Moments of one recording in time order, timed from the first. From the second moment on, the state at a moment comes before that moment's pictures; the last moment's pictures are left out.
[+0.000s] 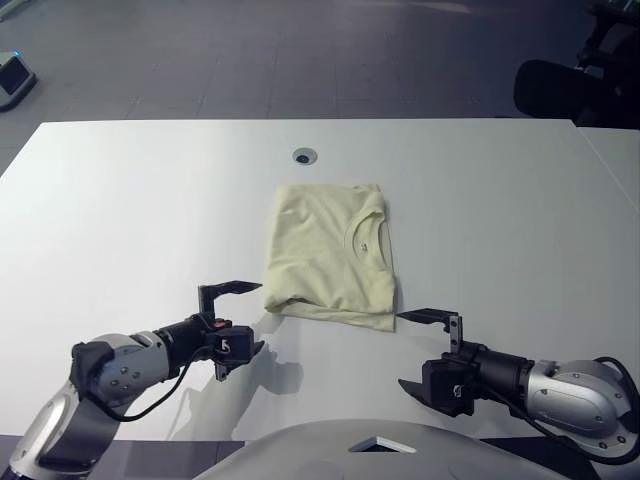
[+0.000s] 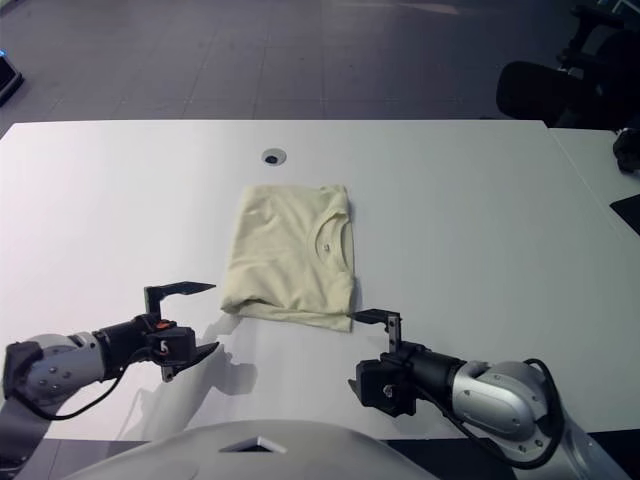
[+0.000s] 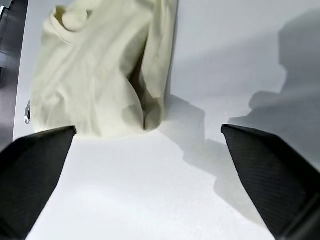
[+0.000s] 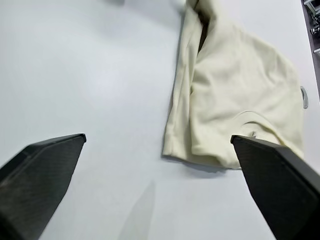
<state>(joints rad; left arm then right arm) 0.43 0.80 -0.05 -0.59 0.41 -0.11 -0.77 0.54 -0.96 0.16 -0.91 -0.33 0.17 0.81</state>
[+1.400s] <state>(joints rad) 0.27 0.78 -0.26 -0.51 0.48 -0.04 -0.83 0.20 -0.80 0.33 -0.55 -0.58 -0.01 0.80</state>
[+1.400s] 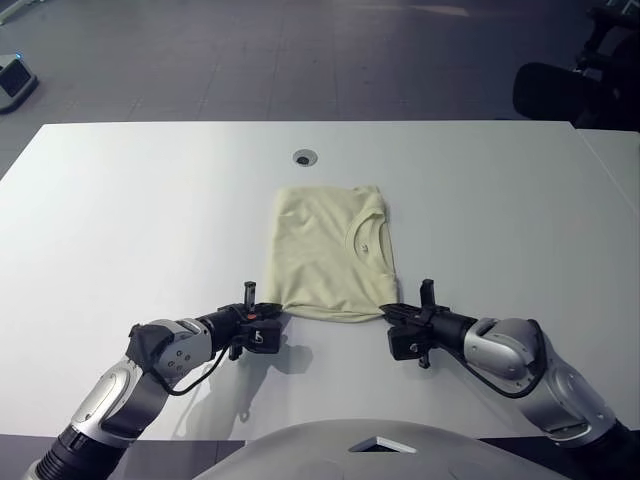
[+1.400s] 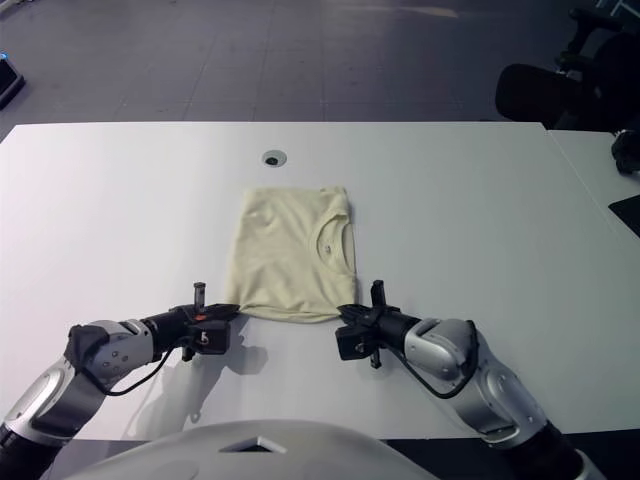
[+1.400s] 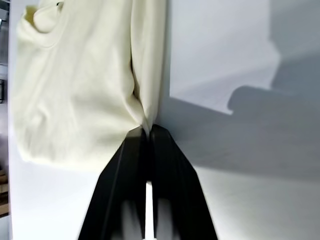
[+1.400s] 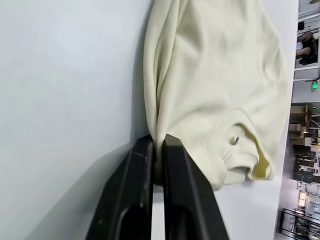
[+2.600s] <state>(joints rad) 0.19 1.05 -0.01 -0.57 -0.52 0.48 -1.39 0.03 -1.13 -0.01 -0.70 0.58 0.72 1.33</state>
